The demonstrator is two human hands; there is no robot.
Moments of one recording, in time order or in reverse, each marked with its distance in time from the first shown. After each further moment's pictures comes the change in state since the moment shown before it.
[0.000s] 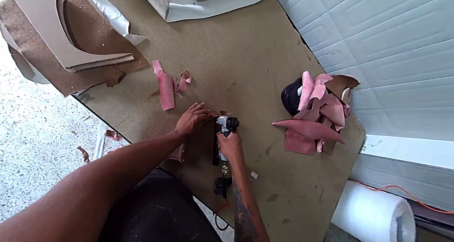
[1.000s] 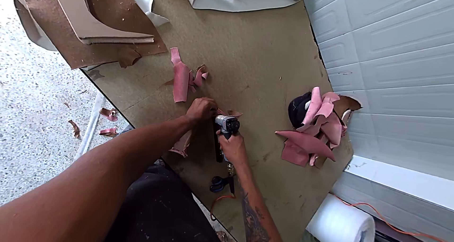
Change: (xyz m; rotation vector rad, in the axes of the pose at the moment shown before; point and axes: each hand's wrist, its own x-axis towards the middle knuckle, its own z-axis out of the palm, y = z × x) left_hand 0.020 -0.028 -0.005 -0.179 0.053 -0.133; right_hand -0.016 -0.025 -0.001 -0.178 -0.151 -0.215
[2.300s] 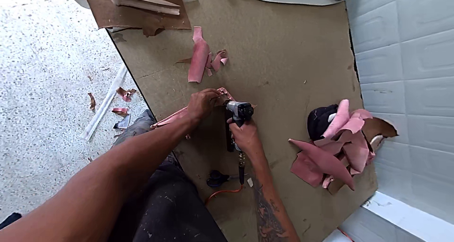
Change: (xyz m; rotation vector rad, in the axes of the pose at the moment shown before) left_hand -0.061 0.036 0.013 0.052 0.442 -0.369; right_hand 0.015 0.016 -0.018 -0.036 -0.121 -0.165
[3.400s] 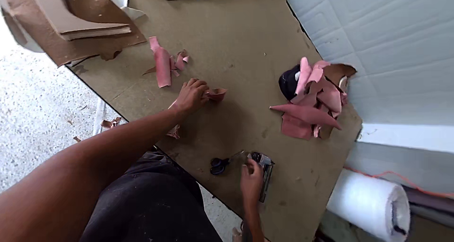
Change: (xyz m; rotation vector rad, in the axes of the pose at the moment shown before) left_hand 0.032 0.038 0.006 0.235 -0.390 0.376; right_hand -0.194 0.187 0.082 0.111 0.609 0.367
